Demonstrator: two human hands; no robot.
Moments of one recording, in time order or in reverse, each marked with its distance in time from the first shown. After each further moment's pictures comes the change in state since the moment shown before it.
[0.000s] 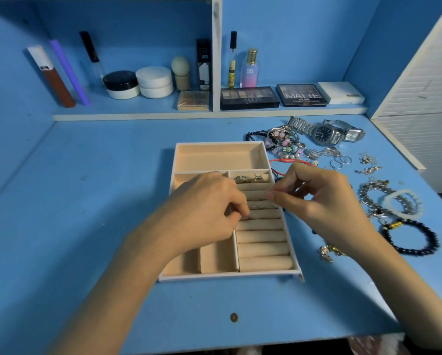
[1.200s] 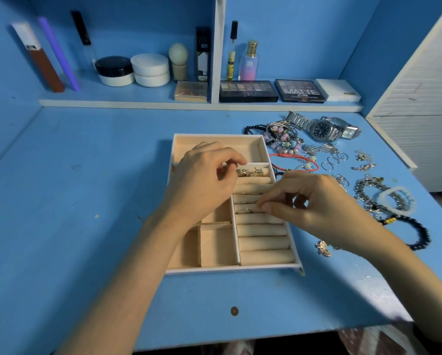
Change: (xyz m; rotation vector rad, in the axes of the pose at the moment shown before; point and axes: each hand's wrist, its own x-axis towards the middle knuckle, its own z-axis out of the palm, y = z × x) left_hand 0.027 -0.026 0.028 -0.248 0.538 0.010; right_hand -0.002 -0.001 -0.003 -0.256 -0.283 -0.052
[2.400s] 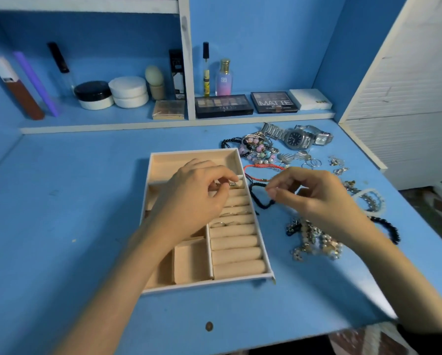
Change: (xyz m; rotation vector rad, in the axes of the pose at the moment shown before) left_hand 0.006 0.026 0.001 0.092 -0.181 0.005; right_hand -0.008 0.026 -0.025 0.241 0.203 0.134
